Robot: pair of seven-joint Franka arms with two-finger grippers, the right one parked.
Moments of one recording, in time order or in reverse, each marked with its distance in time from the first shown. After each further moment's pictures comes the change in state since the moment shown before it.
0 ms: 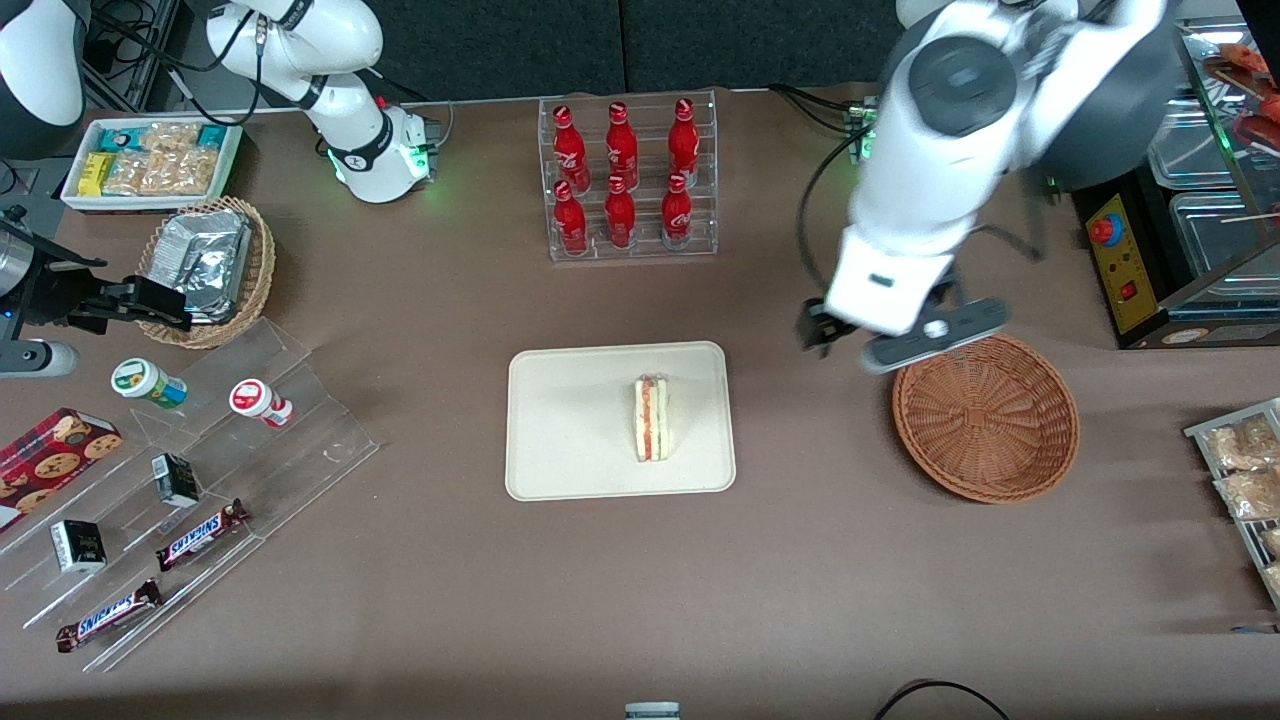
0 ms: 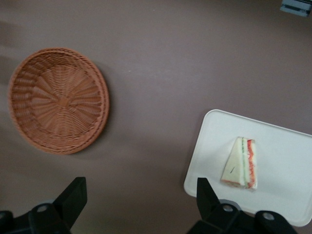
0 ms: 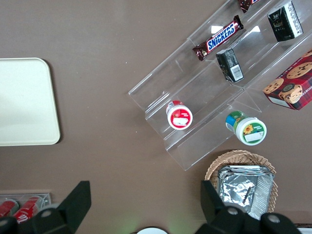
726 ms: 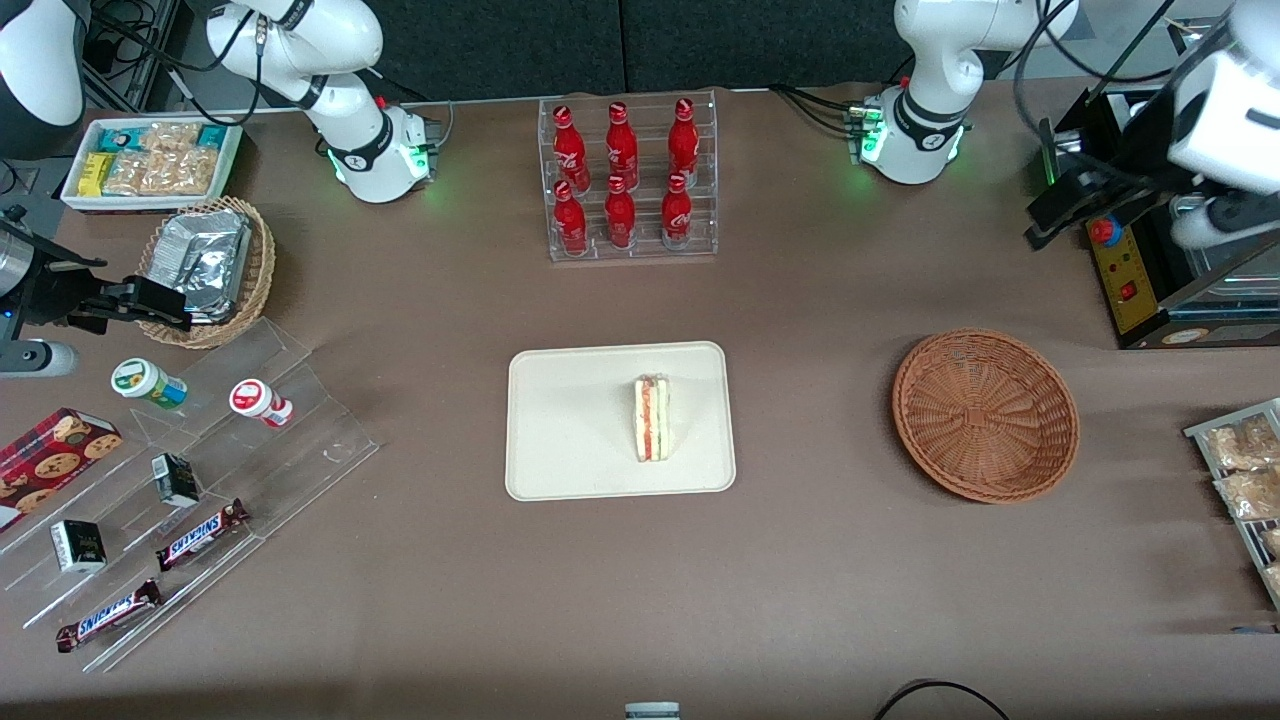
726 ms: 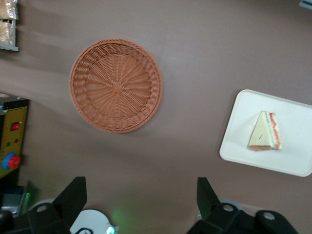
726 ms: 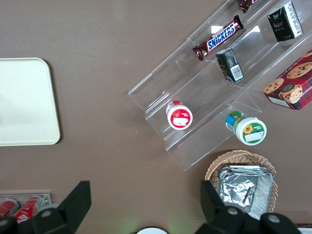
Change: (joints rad) arm 0.314 -0.282 0.012 -0.095 -0.146 -0.195 0.353
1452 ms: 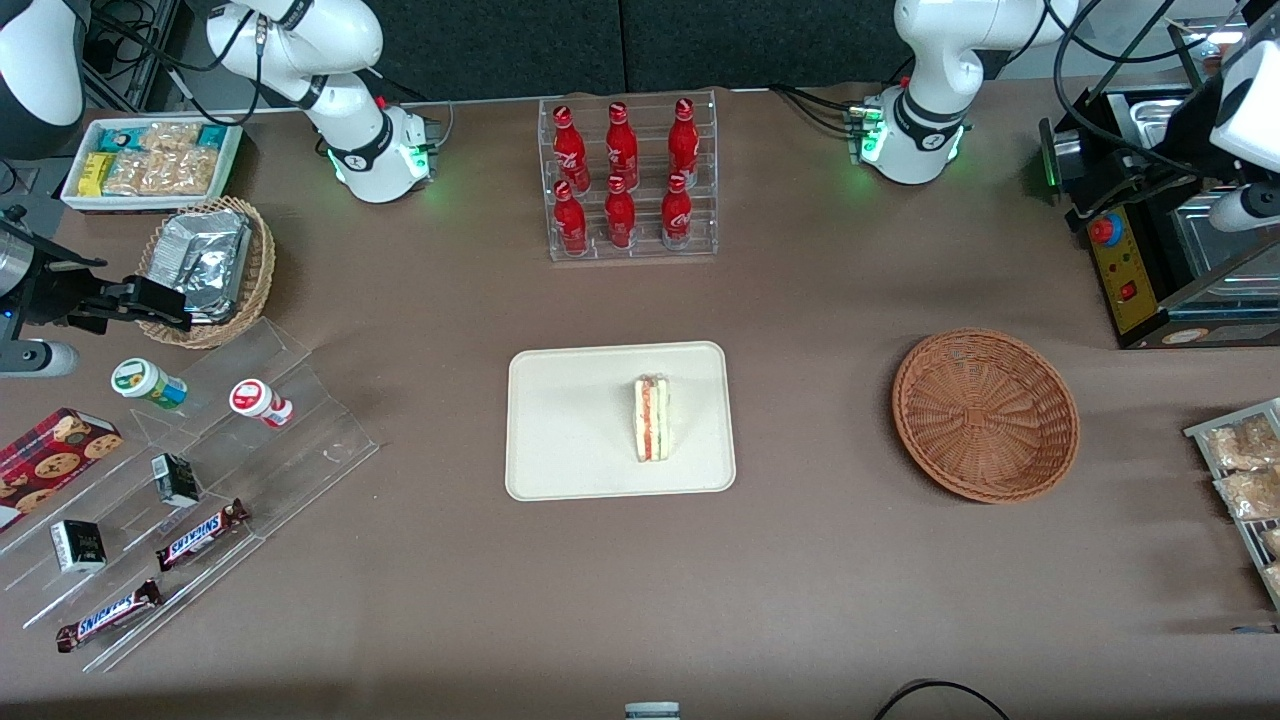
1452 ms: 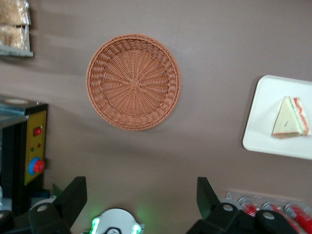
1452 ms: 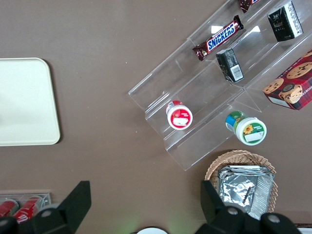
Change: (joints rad) arm 0.007 -0.036 0.061 -0.067 0.027 0.001 0.188
